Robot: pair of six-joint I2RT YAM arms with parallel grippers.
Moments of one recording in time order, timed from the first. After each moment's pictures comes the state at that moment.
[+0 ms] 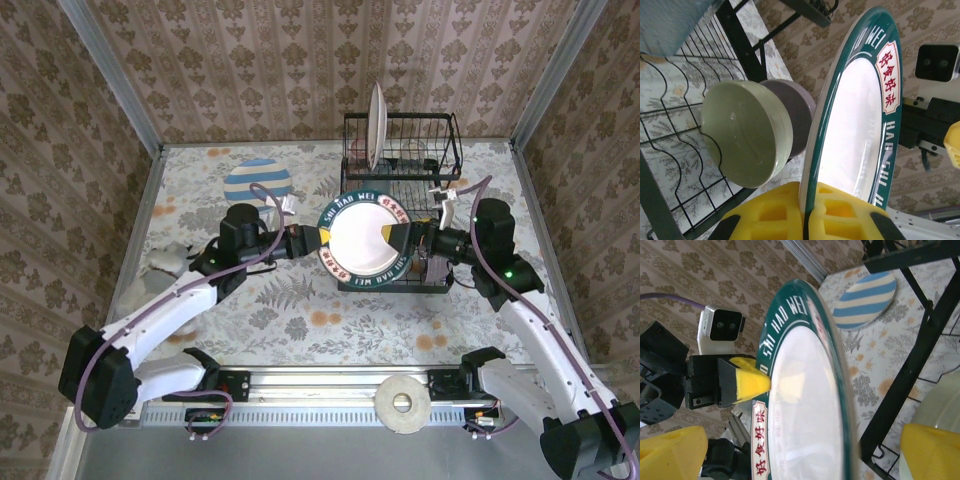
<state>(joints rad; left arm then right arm) -0.64 1.13 0.75 0.13 0.62 -0.81 0.21 0.86 0.80 -0.24 -0.72 0.53</state>
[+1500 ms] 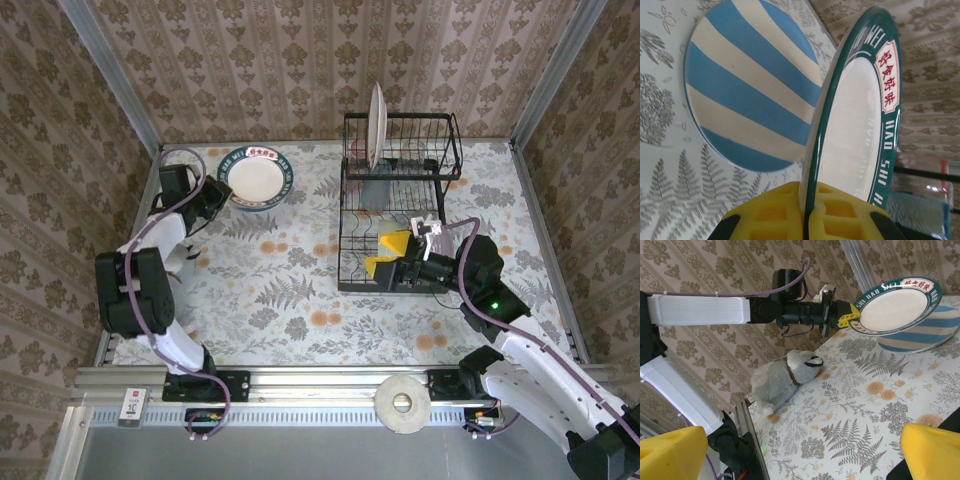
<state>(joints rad) 0.05 1.68 1.07 -0.04 0.50 -0.84 0.46 0.72 0.56 0.09 -0.61 0.47</state>
